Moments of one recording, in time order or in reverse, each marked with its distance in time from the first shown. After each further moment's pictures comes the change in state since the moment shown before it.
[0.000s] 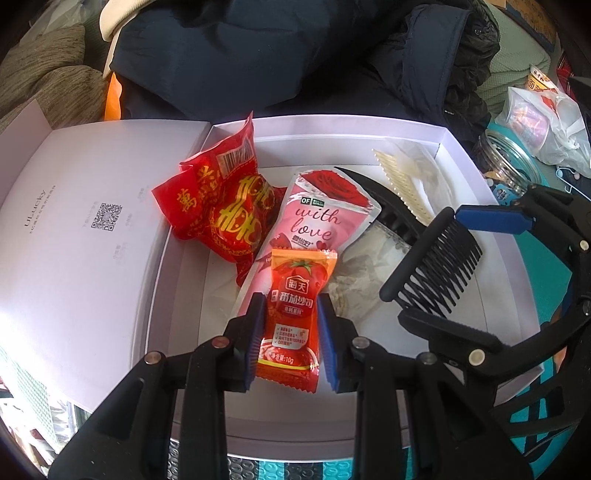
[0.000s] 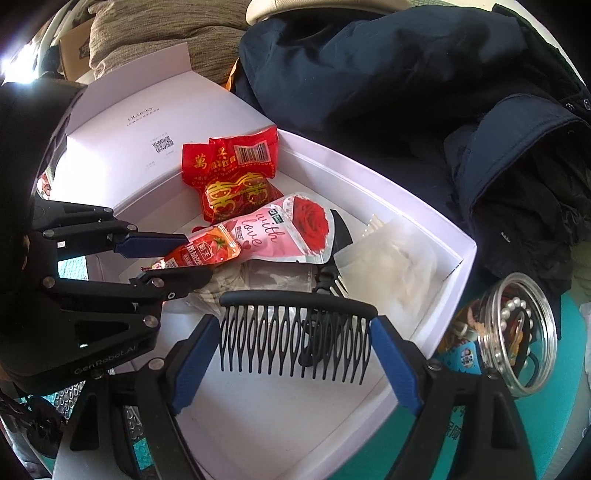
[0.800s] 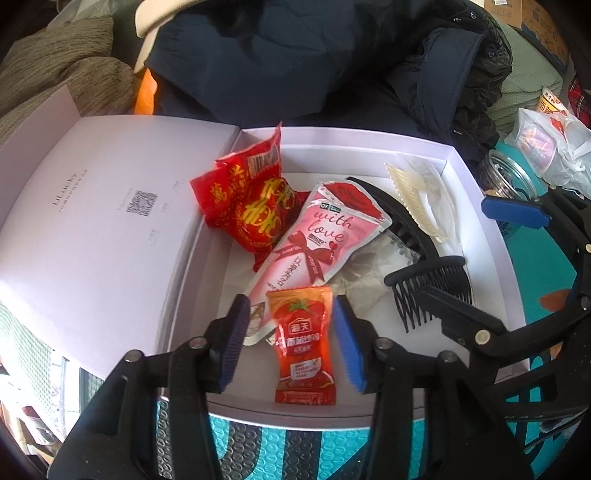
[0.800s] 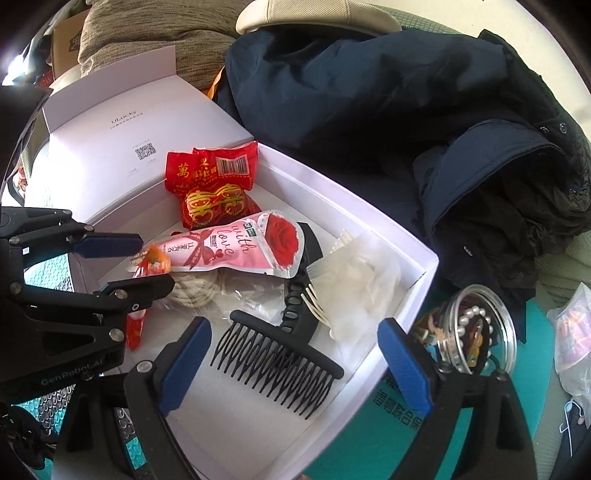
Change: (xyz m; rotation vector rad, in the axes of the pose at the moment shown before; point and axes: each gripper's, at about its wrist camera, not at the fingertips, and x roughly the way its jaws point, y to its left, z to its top) left arm -0.023 0.010 -0.007 -0.081 -0.030 0.032; right arm -0.019 0.012 0.000 -0.011 -0.029 -0.137
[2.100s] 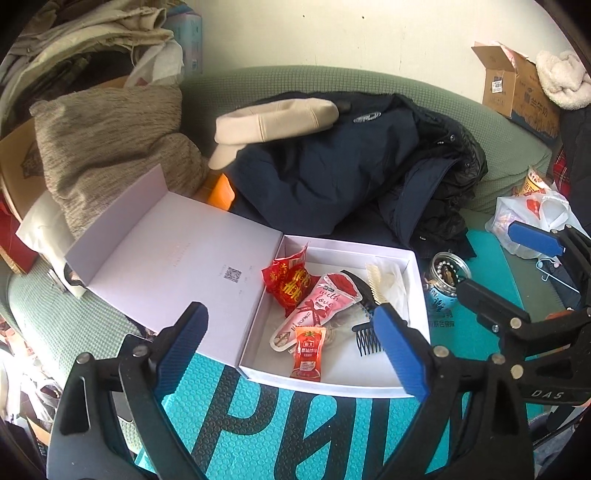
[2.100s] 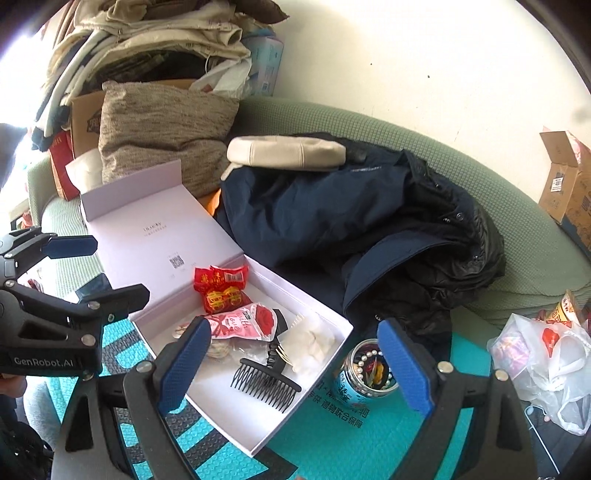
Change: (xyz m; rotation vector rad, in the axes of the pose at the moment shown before) left arm -0.184 0.016 0.007 -0.118 -0.265 0.052; right arm -0.158 -0.014 0.025 0.045 -0.268 -0.085
